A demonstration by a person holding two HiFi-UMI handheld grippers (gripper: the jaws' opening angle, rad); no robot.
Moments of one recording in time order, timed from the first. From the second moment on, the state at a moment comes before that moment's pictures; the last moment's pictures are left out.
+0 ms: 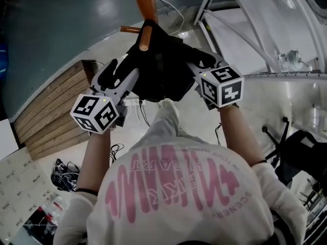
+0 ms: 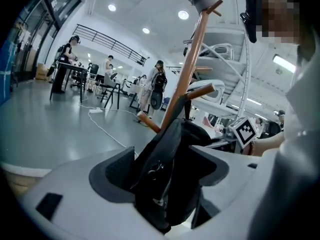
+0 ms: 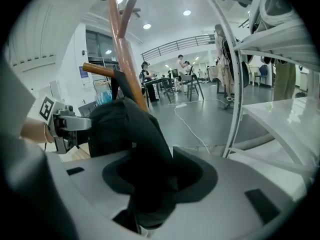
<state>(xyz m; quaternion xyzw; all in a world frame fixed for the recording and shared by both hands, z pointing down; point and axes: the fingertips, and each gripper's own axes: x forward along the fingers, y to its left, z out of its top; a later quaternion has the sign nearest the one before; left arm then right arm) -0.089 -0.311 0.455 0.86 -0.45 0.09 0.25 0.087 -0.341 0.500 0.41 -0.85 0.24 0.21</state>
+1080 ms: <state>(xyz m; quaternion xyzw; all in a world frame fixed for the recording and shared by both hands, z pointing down) -0.078 -0.328 0.492 0.85 -0.47 0.16 0.16 0.084 -0.341 0.500 0.43 -0.85 0.24 0.17</state>
